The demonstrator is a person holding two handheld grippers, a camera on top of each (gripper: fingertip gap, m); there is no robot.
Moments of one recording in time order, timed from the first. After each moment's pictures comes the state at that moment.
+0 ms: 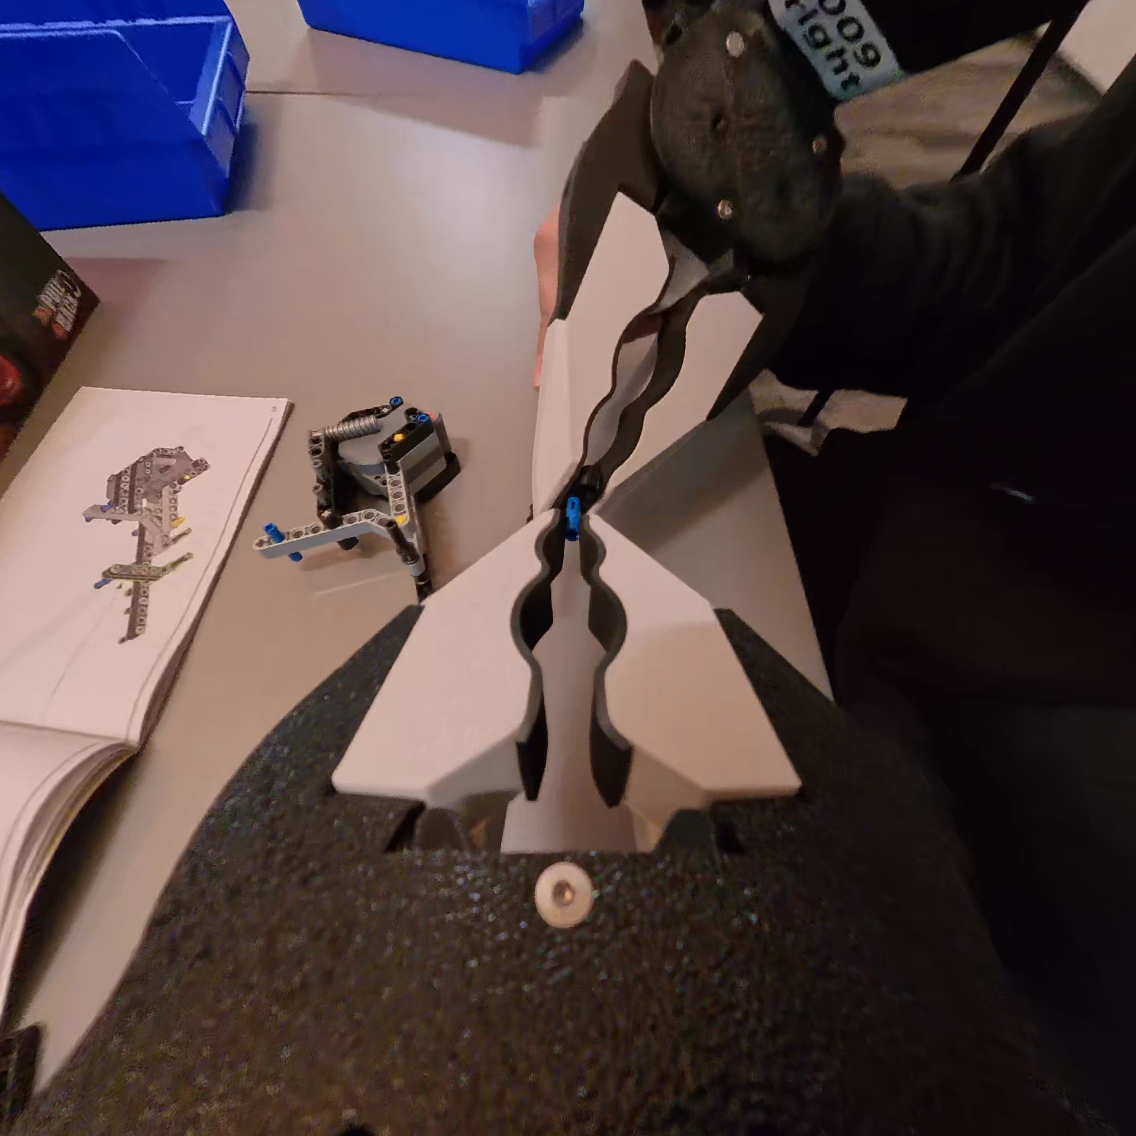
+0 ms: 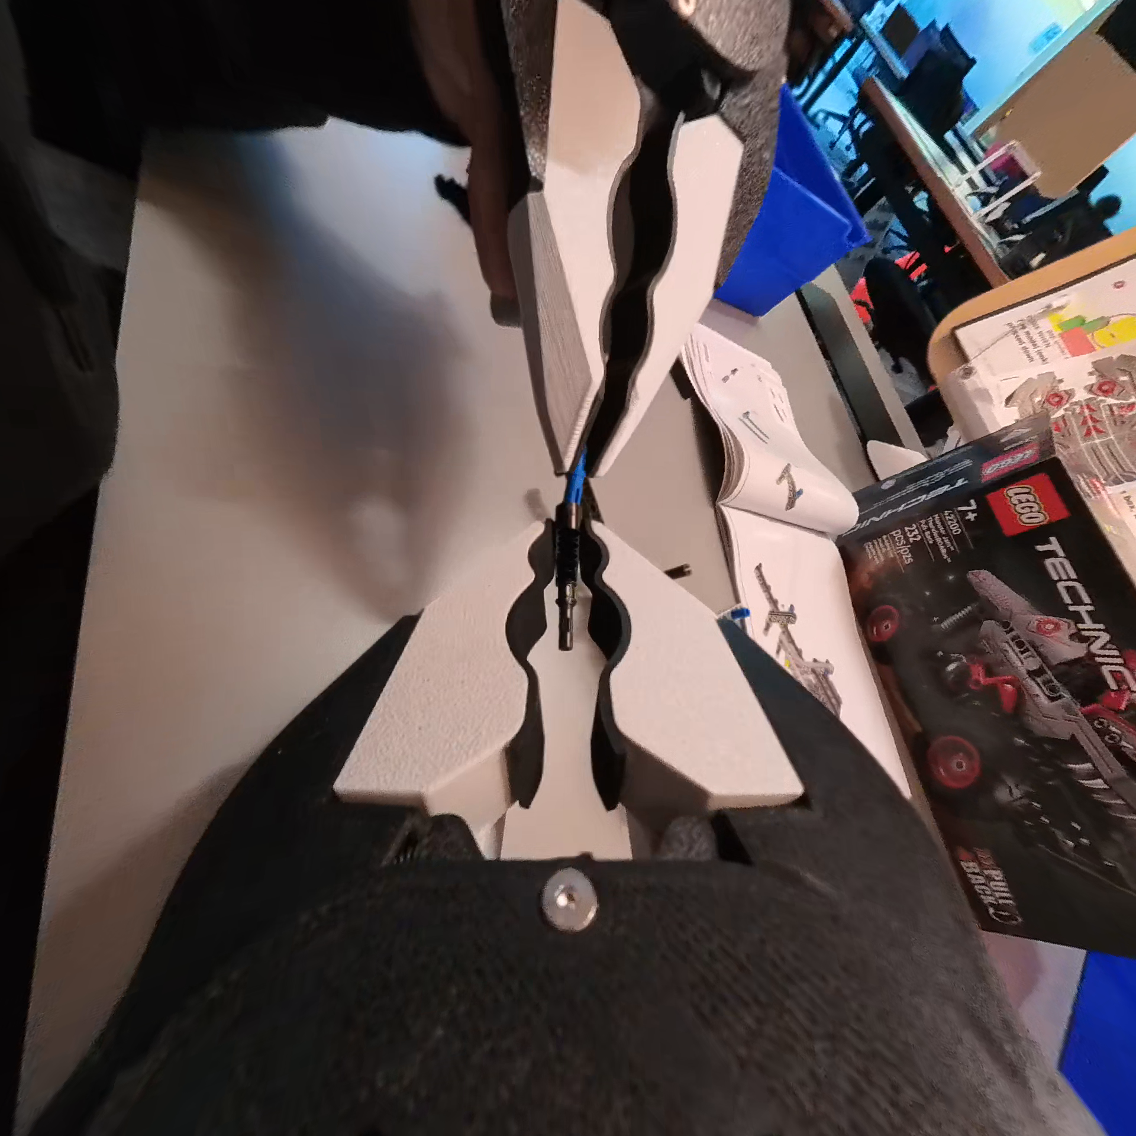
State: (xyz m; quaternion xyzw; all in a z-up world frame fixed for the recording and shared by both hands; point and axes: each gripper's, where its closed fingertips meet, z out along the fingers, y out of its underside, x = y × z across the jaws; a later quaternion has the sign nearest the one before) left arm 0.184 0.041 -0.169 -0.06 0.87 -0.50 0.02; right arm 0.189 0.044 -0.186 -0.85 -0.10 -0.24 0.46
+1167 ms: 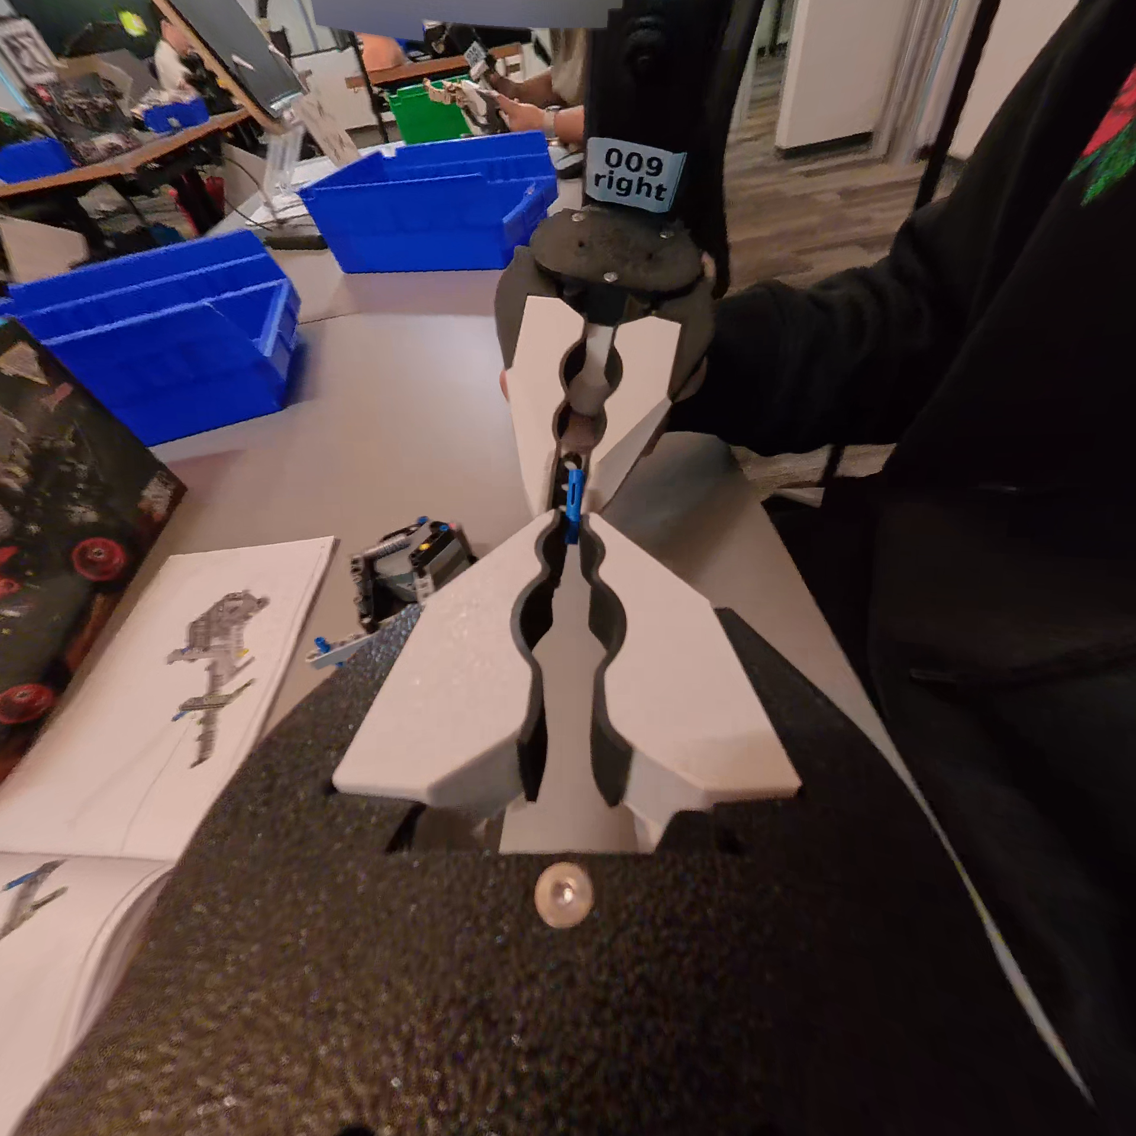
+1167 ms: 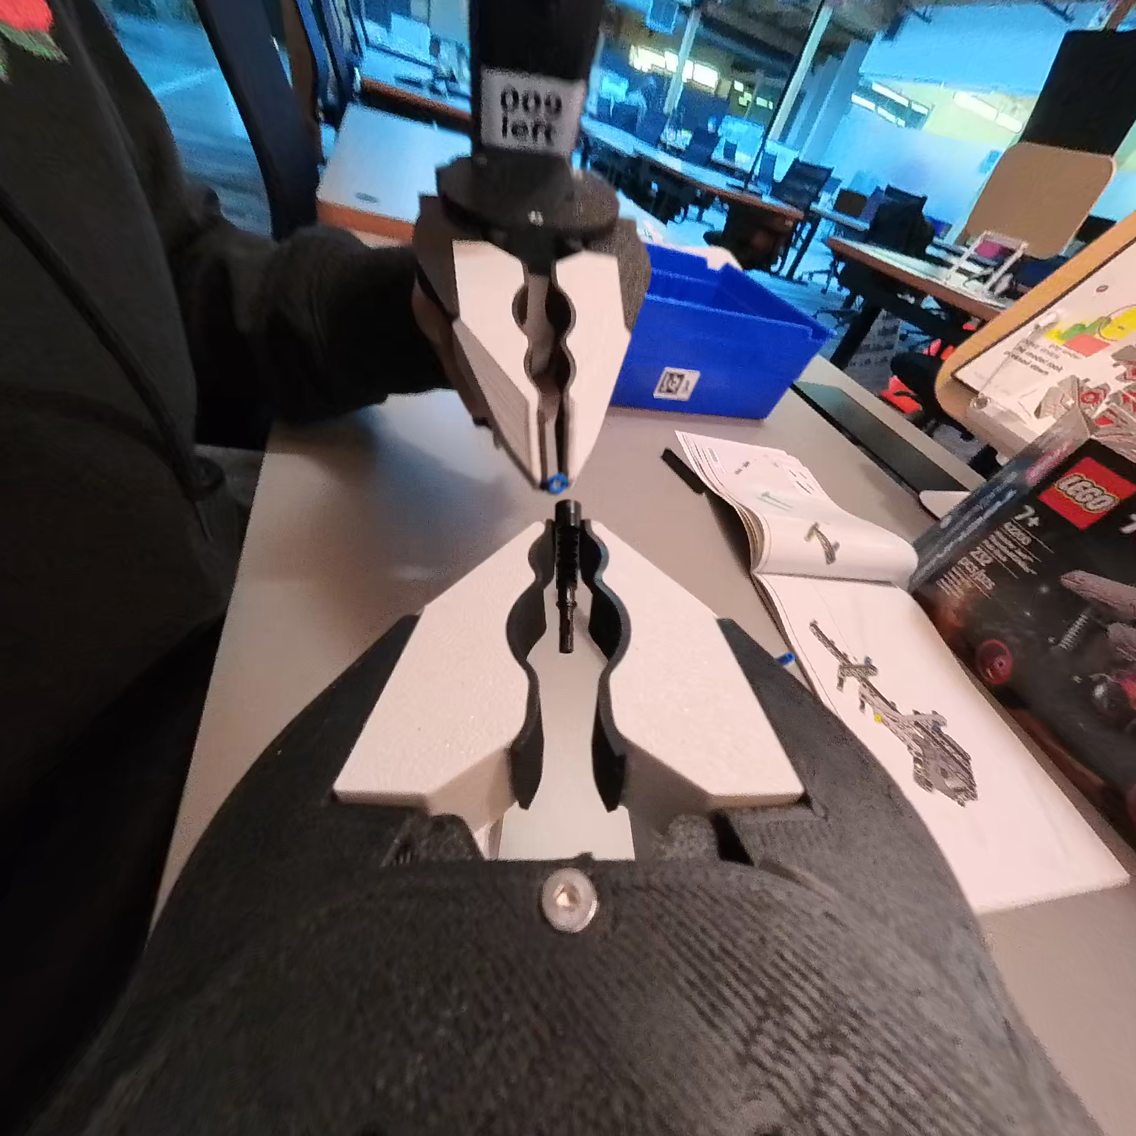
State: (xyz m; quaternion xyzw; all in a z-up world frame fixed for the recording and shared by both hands) left arm 0.182 0.035 -0.143 0.02 0.81 -0.59 0.06; right arm 0.185 0.040 -0.152 -0.77 -0.03 -0.13 0.62
